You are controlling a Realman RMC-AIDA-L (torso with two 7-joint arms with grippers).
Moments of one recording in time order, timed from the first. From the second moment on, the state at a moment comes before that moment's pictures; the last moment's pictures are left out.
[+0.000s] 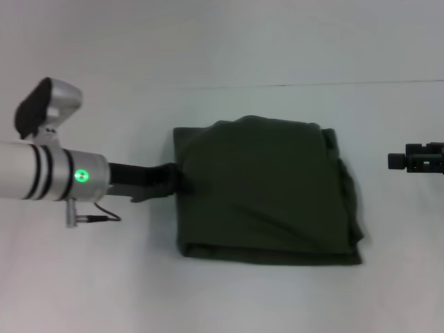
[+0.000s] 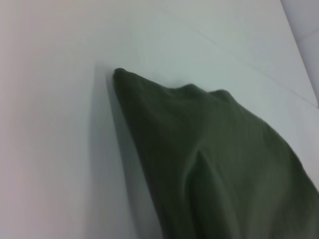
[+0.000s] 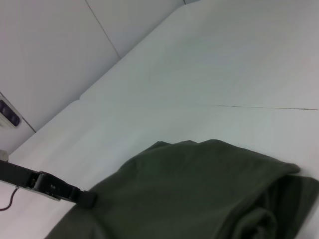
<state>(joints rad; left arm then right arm) -0.79 -2.08 0.78 0.49 2.26 1.13 -2.48 0.56 1.84 -0.60 -0.59 -2.10 -1.52 1.81</state>
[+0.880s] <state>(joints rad) -0.75 -2.04 0.62 0.57 2.40 1.33 -2.48 0.57 1.85 -0.60 -0.58 -2.10 -1.51 1.82</state>
